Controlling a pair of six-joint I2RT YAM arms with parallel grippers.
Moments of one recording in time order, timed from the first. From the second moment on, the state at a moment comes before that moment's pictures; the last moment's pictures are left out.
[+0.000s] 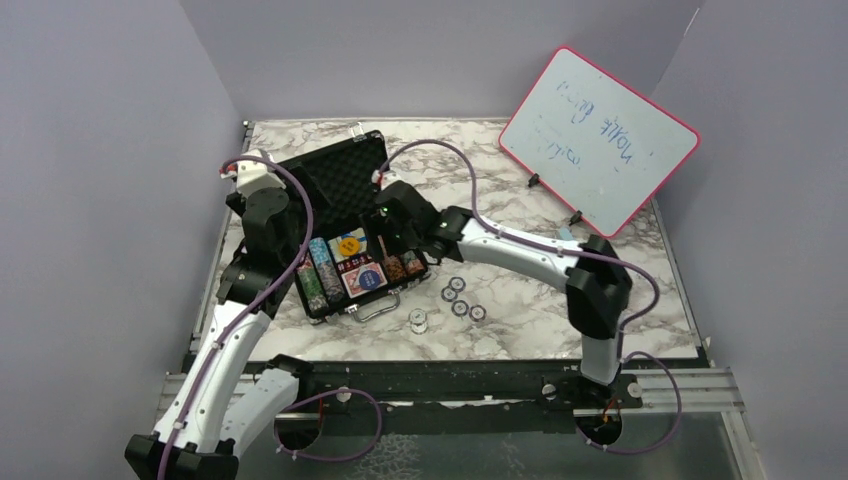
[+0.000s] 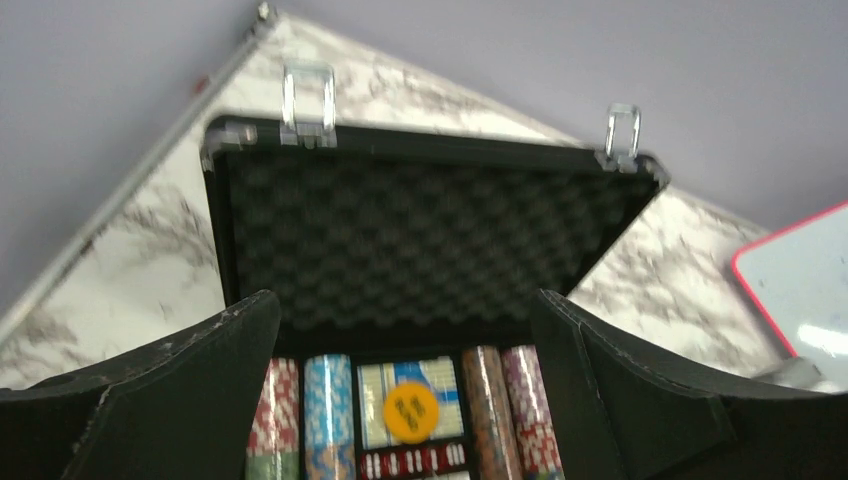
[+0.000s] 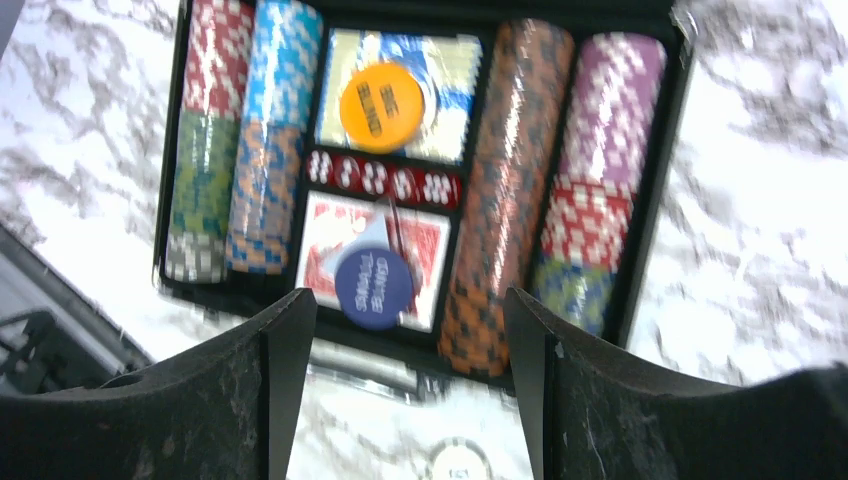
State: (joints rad) left arm -0.28 0.84 0.91 -0.22 -0.51 -0.37; right arm 1.01 1.99 1.69 -0.41 0.14 0.40
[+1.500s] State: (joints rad) left arm 0.00 0.77 0.32 -0.24 -0.06 -0.70; right arm 1.00 1.59 1.12 -0.33 0.08 0.56
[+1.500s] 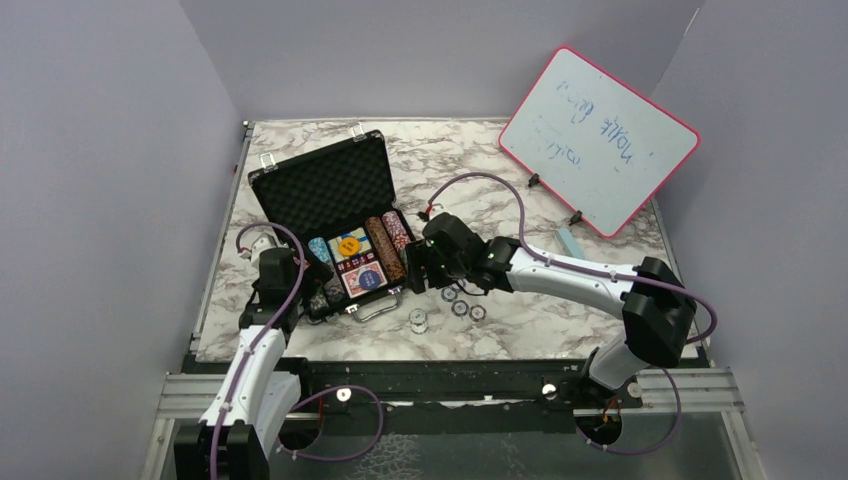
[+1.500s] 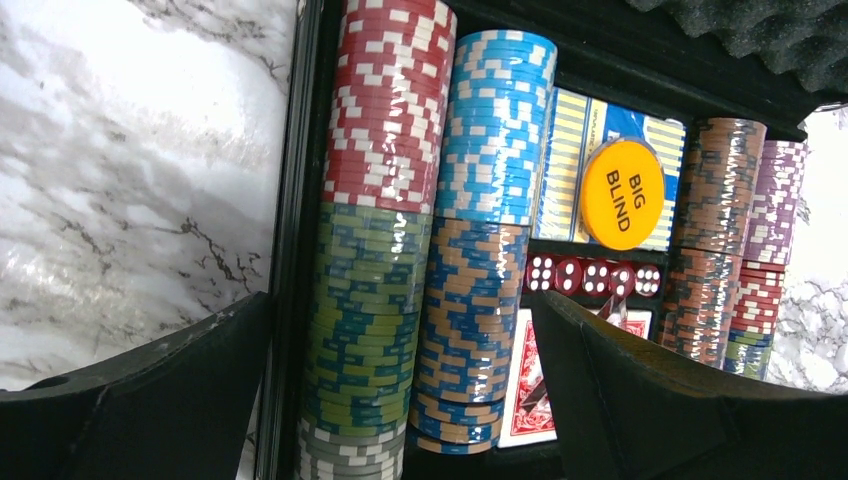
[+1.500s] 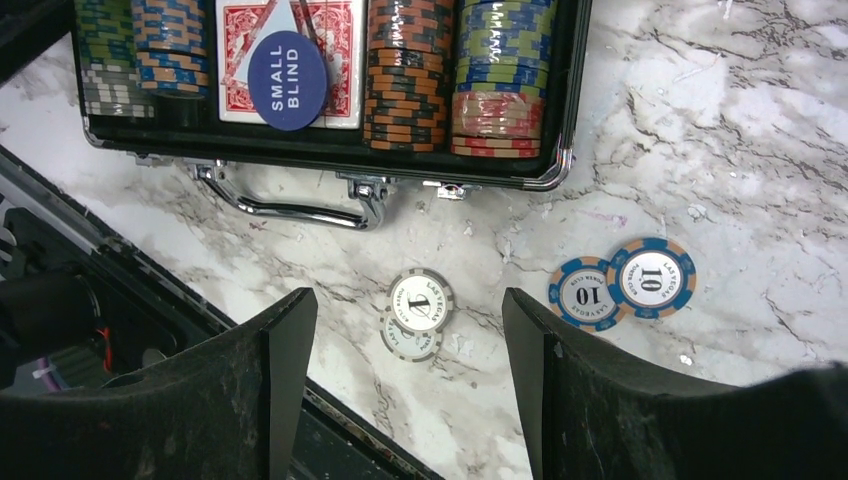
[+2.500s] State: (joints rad) left arm -0.07 0.97 0.59 -0.10 0.28 -0.67; right arm 1.00 1.52 0.99 -0.46 0.18 0.59
